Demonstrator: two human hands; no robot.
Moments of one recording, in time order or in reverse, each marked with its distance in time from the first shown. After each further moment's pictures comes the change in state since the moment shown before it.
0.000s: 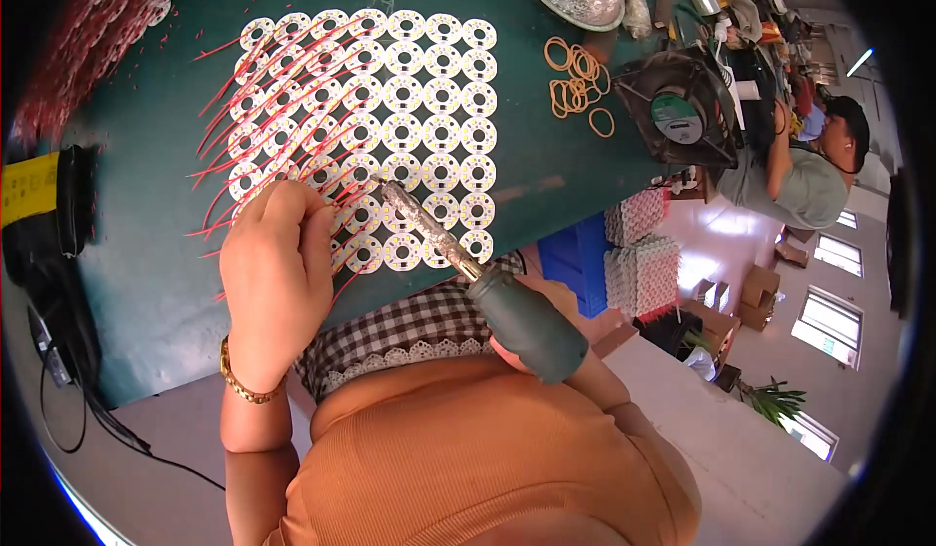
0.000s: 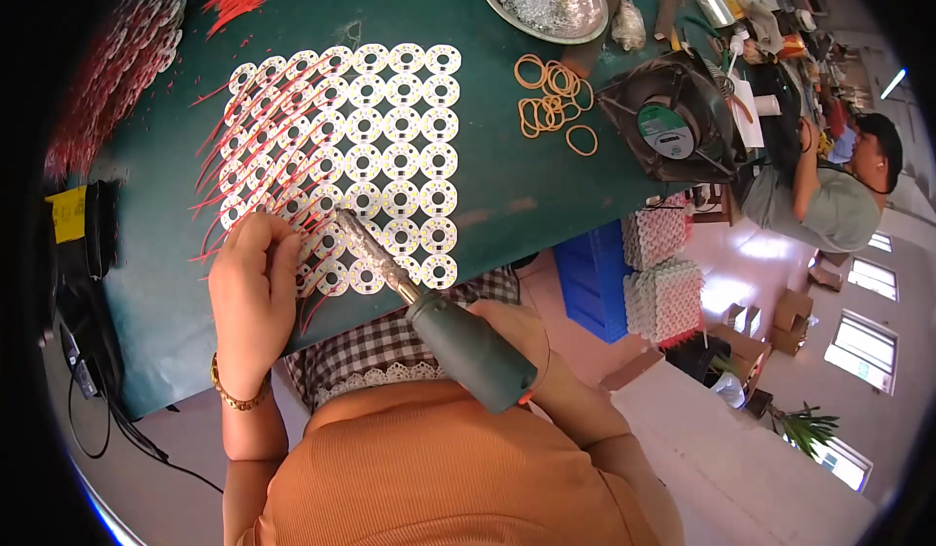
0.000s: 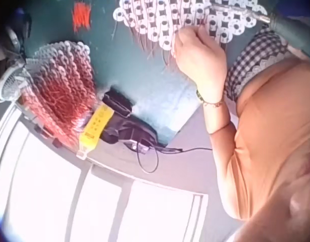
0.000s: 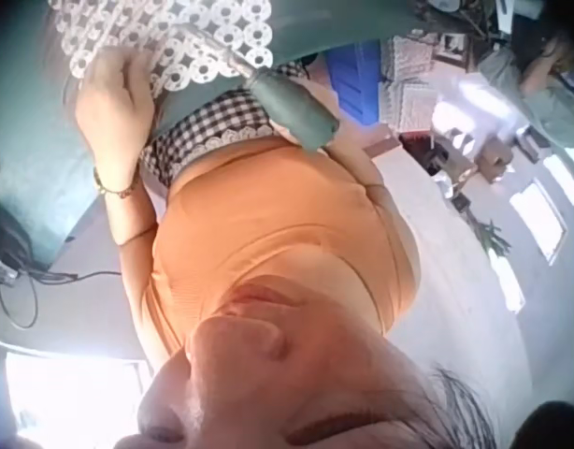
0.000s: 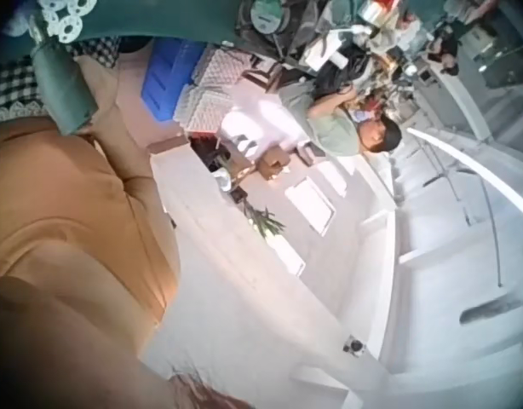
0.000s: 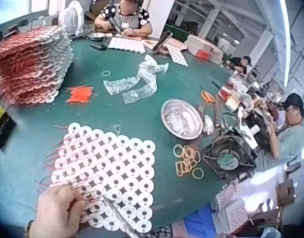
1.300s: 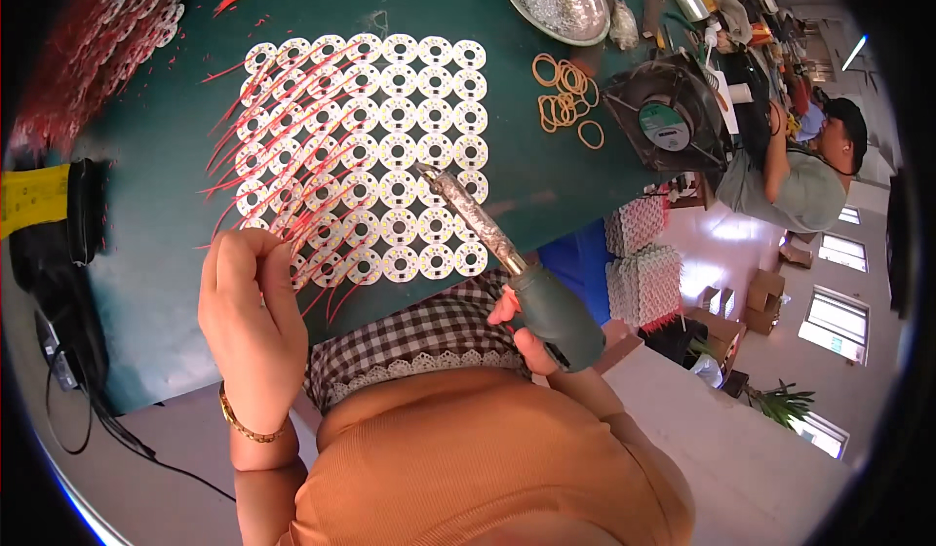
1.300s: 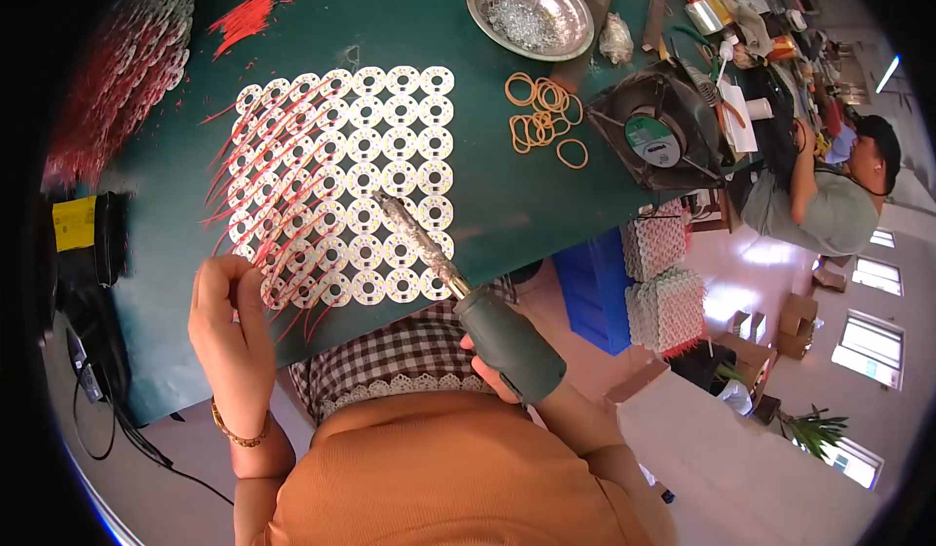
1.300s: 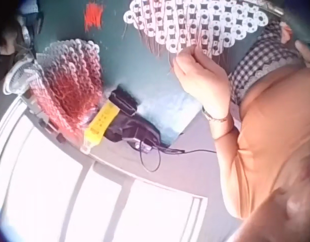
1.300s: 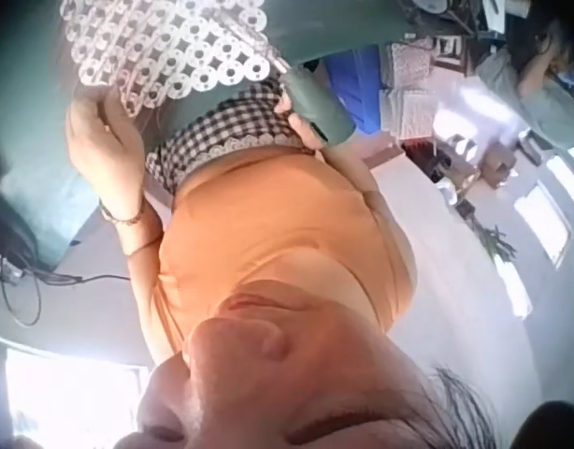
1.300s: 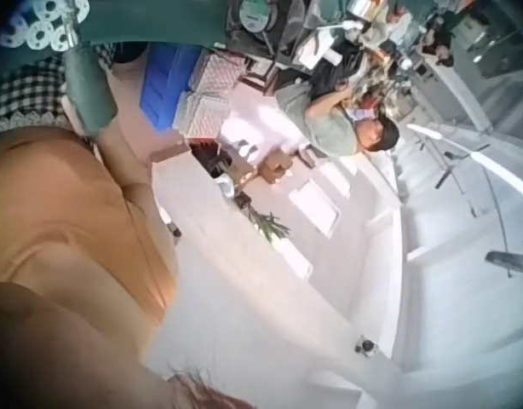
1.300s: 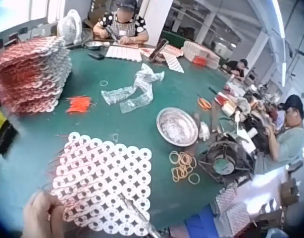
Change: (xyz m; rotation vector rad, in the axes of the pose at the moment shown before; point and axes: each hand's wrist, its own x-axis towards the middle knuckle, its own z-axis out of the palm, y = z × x) left_hand -0.018 0.014 -0.019 0.086 0.164 -0.048; right_hand -0.004 -0.033 -0.013 -0.050 -0.118 -0.446
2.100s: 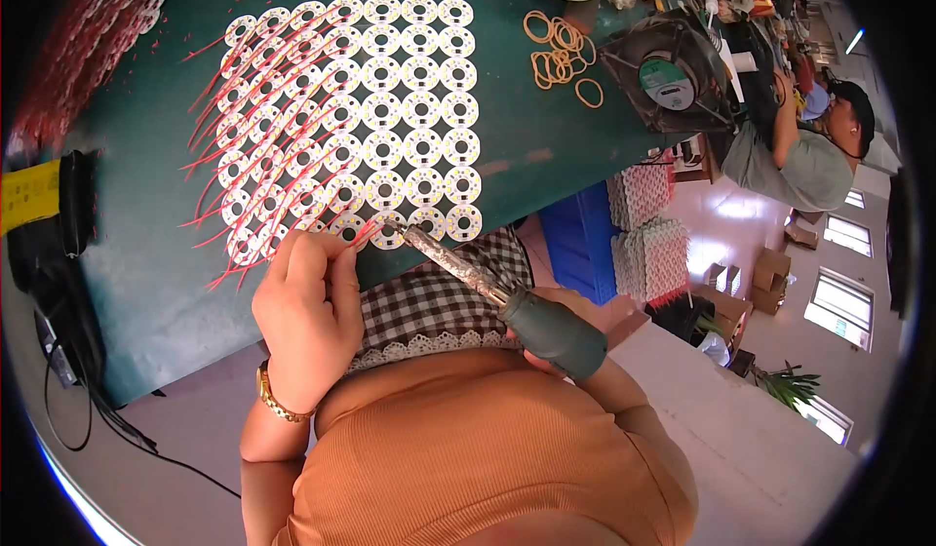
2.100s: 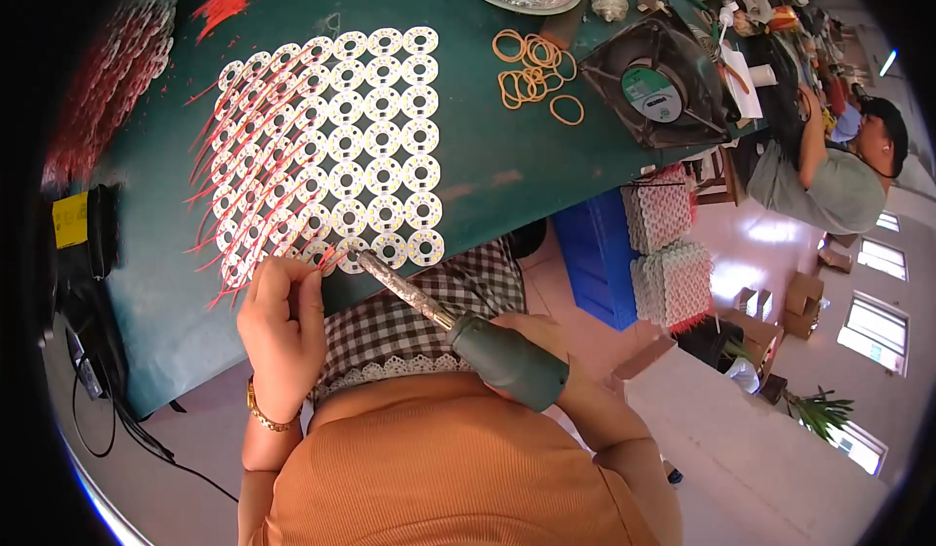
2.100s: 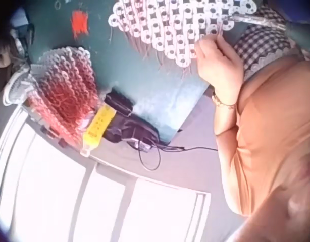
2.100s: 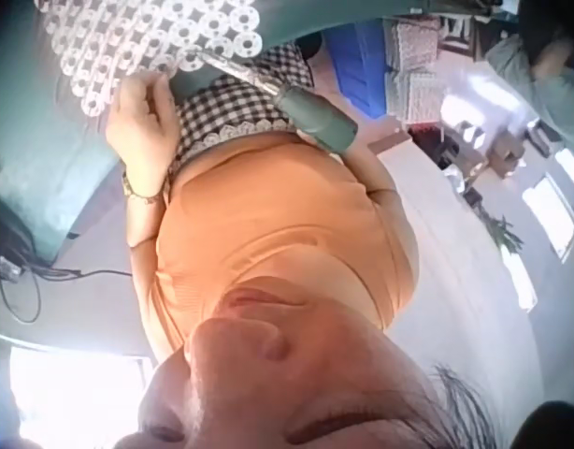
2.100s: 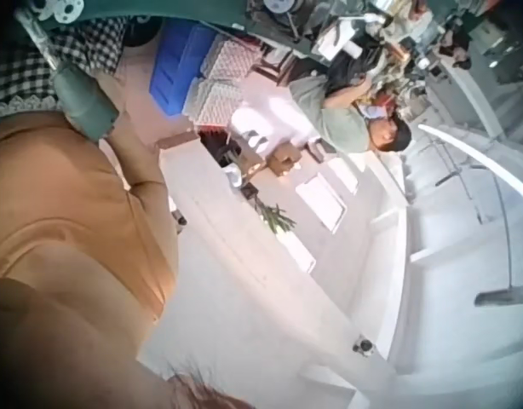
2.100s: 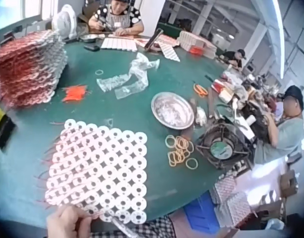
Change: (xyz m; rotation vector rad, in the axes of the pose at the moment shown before) left_hand -0.038 0.008 0.032 -0.179 -0.130 0.015; right_hand -0.037 -0.004 -0.001 0.171 0.062 1.154
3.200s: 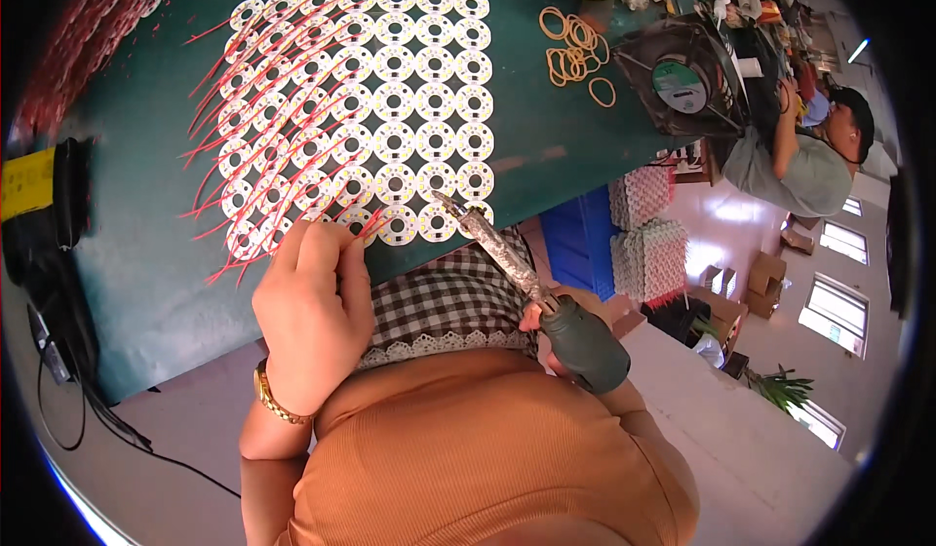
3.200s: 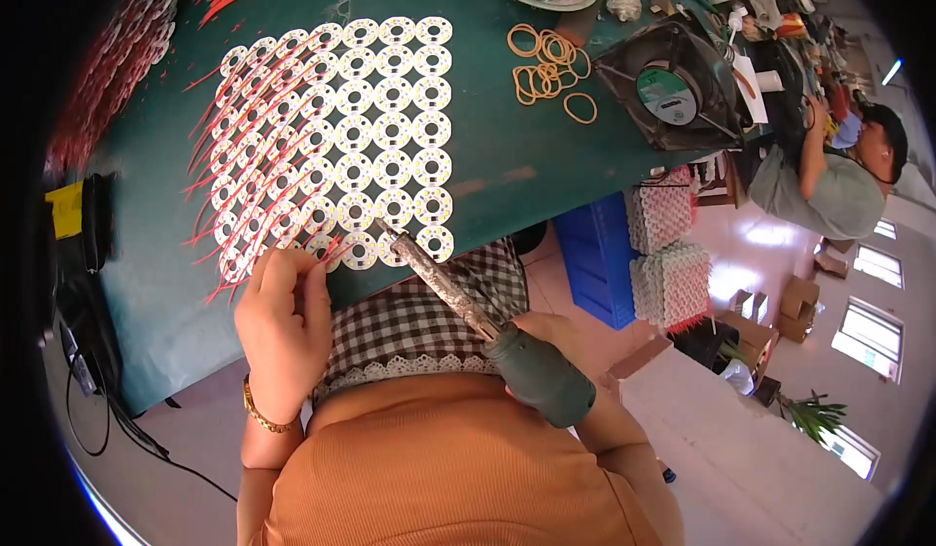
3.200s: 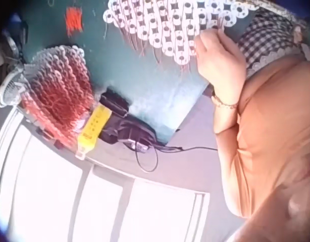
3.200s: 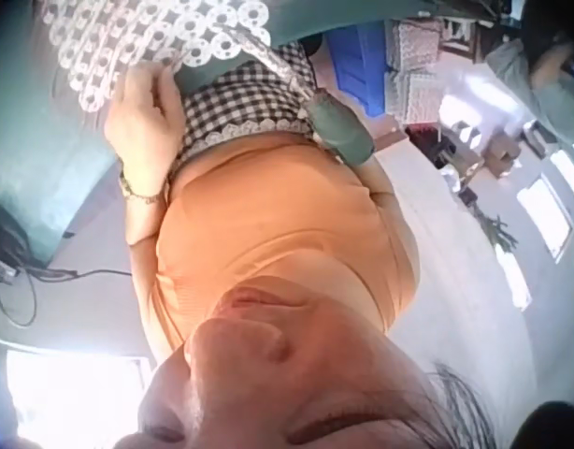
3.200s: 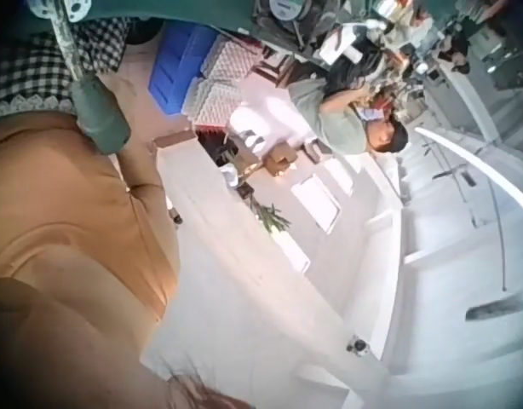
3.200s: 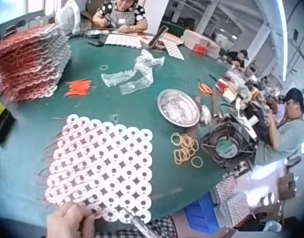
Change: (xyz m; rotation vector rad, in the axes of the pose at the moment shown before) left_hand 0.003 -0.001 0.000 0.107 -0.029 0.055; right_hand -0.040 -0.042 0.010 -0.309 0.158 -0.335
